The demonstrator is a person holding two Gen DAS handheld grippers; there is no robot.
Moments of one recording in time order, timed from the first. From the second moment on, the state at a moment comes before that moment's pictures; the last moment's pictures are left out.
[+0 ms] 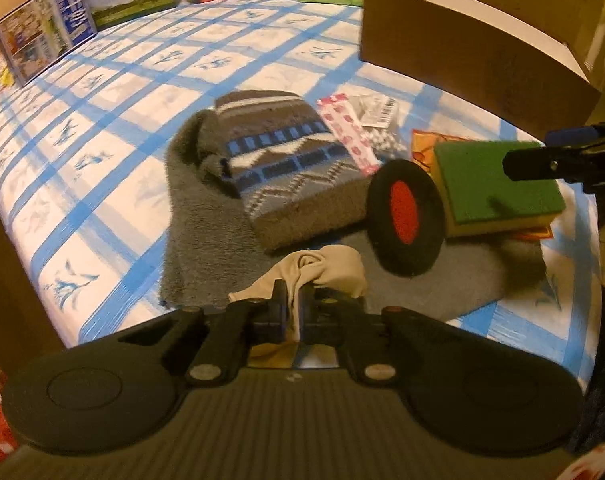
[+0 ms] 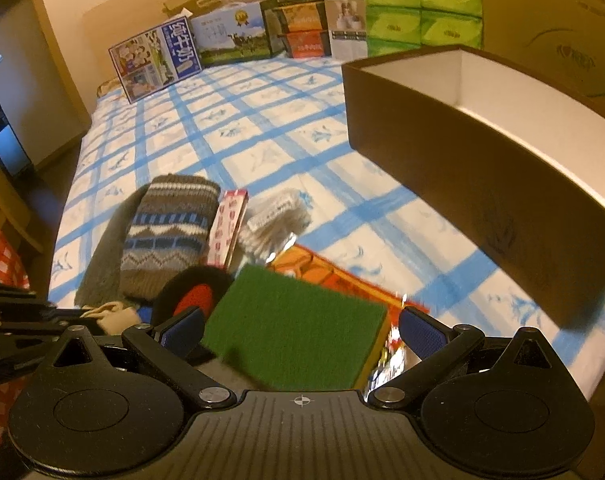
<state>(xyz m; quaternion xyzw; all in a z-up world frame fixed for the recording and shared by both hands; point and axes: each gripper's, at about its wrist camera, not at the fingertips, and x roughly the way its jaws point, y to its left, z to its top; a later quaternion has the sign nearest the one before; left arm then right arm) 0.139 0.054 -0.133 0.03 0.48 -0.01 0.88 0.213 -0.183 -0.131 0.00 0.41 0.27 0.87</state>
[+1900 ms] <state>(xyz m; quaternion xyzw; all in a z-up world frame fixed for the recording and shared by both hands) 0.150 0.022 -0.083 0.02 0.46 -0.03 0.89 0.171 -0.163 -0.110 -0.11 0.43 0.25 0.86</state>
